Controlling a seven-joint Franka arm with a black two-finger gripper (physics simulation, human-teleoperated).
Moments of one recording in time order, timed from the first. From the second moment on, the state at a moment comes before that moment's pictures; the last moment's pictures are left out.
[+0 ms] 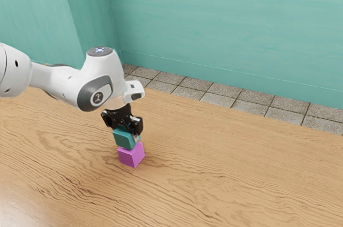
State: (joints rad) arm 0.24 0.14 -0.29 -2.18 0.09 2.40 -0.18
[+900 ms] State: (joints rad) arm 0.23 0.09 -0.29 -2.23 0.06 2.41 -0.16
